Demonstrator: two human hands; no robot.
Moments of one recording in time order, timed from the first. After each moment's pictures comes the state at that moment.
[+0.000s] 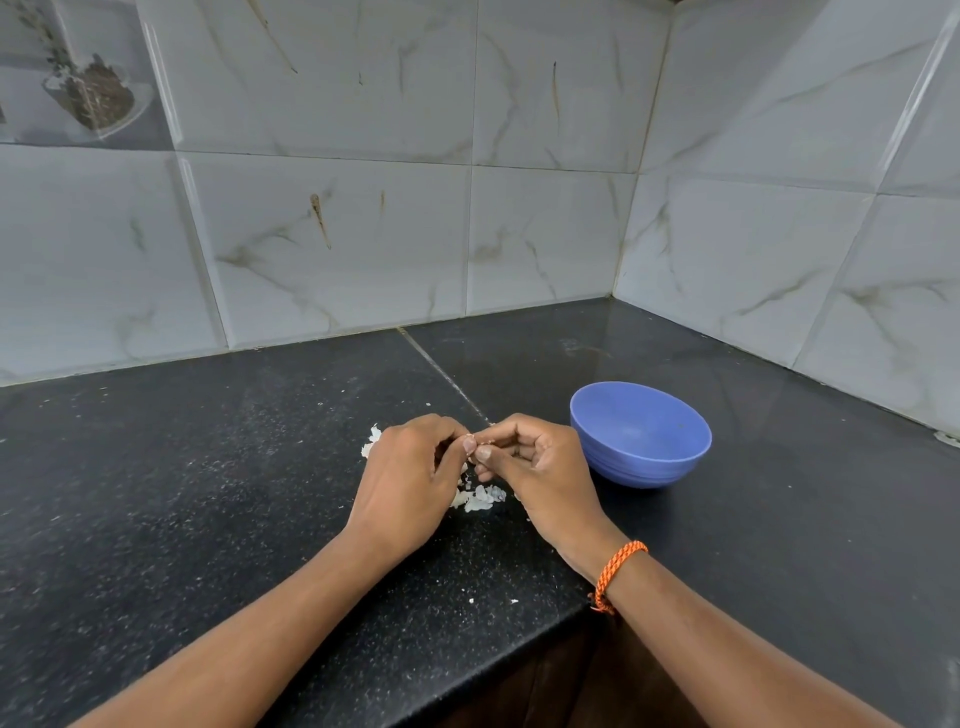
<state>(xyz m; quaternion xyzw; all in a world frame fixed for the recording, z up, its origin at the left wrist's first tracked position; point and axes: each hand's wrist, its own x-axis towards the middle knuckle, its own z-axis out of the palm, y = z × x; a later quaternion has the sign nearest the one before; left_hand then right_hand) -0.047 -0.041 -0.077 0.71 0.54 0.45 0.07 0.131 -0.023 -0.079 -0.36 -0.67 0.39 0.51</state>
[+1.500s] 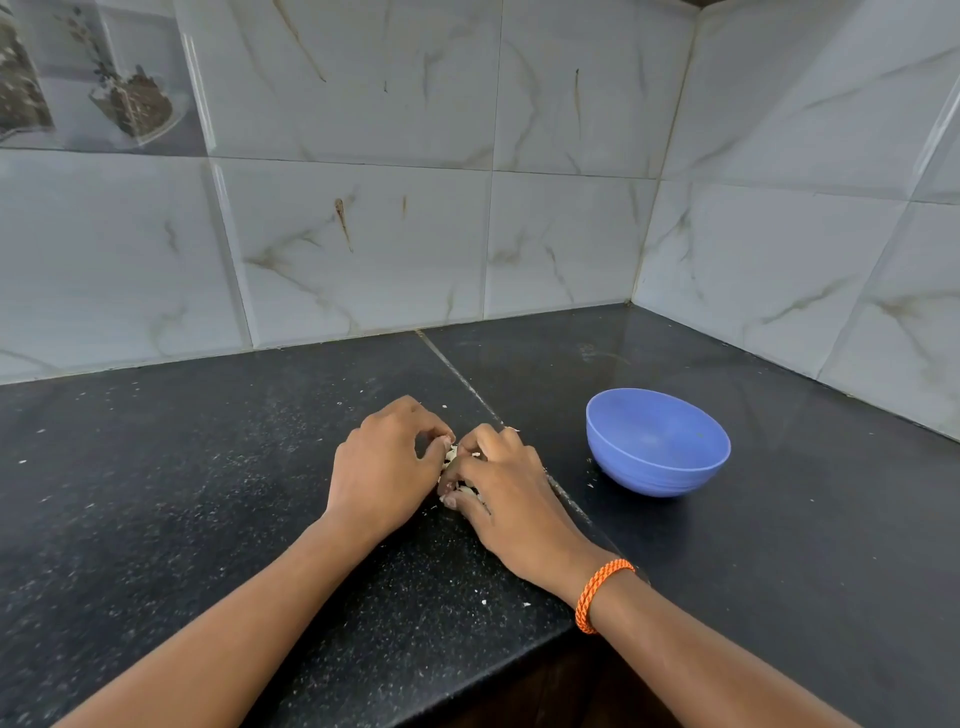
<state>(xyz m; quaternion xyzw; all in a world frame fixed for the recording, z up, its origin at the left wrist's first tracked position) -0.077 -0.031 -0.076 0.66 0.64 0.40 0.01 0.103 -0.031 -0.086 -0.39 -0.88 0.05 0.27</state>
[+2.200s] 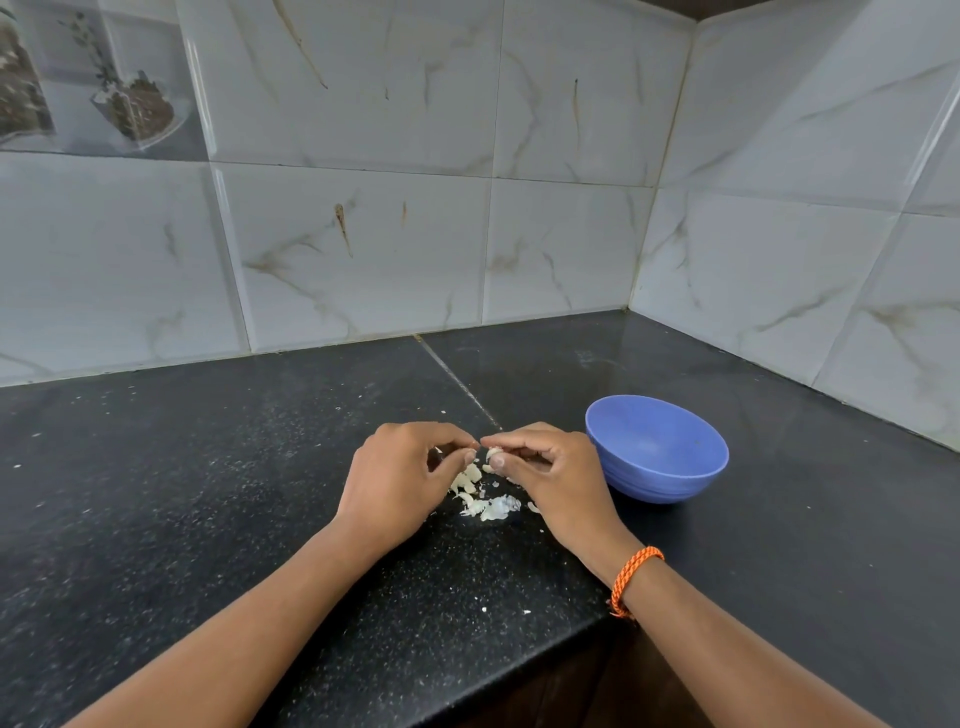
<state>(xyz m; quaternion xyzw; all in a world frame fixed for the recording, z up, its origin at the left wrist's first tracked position) -0.073 -0.031 -0.079 0.72 0.56 0.42 0.05 0.136 -0.007 -0.083 -0.39 -0.71 0.32 0.49</state>
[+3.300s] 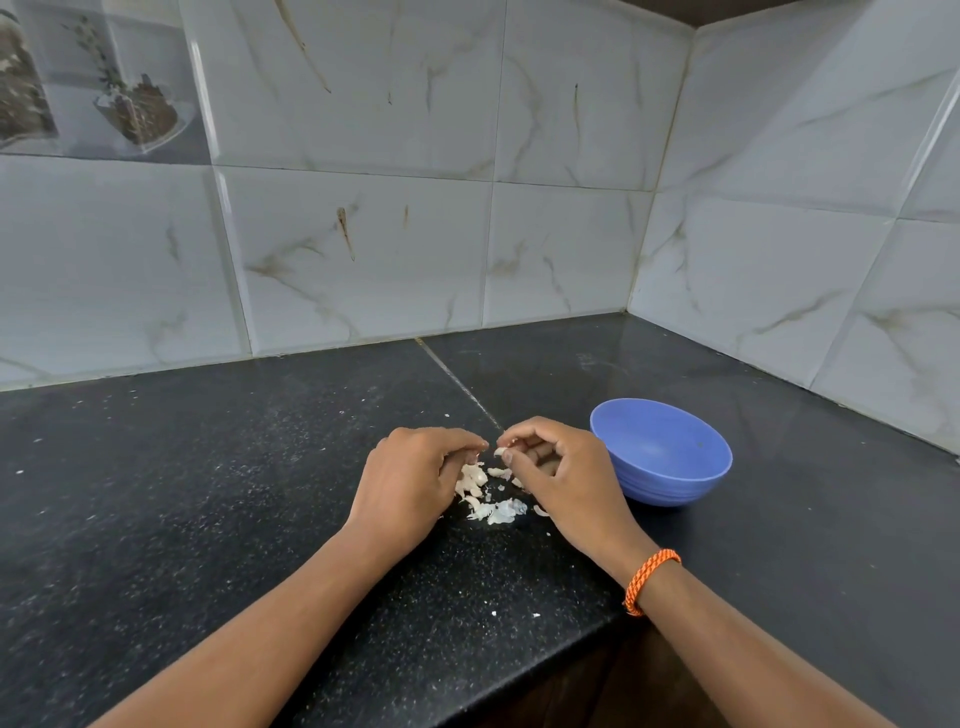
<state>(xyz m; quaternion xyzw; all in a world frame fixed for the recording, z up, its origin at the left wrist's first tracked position) -0.072 -0.030 -0.080 0.73 0.54 0.42 0.01 0.139 -0.015 -0.071 -0.42 -0.75 0.22 0.46</state>
